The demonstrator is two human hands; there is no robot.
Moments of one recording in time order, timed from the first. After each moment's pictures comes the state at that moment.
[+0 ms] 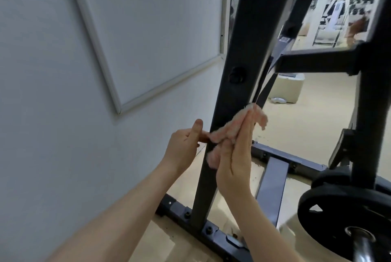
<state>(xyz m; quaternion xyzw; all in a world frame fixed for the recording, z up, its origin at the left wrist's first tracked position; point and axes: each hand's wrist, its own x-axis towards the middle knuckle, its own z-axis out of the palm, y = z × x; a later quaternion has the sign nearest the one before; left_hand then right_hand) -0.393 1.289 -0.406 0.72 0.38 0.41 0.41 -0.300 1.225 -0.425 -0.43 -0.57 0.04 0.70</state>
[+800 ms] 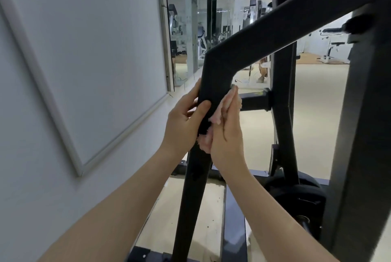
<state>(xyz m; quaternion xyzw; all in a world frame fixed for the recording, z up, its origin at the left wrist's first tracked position) -0.357 1.279 -0.254 0.76 0.13 0.48 0.42 -0.289 1.211 -0.272 -0.47 -0.49 0.04 0.73</state>
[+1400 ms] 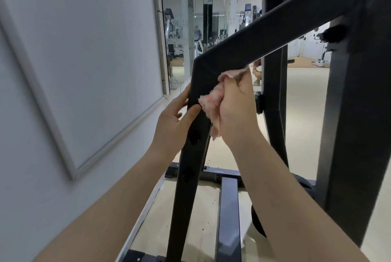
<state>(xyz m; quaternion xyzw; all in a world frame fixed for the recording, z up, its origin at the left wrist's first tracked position) -0.357 1.274 -0.249 0.76 0.14 0.48 0.40 -0.274 1.198 -0.202 -0.44 -0.36 0.14 0.81</state>
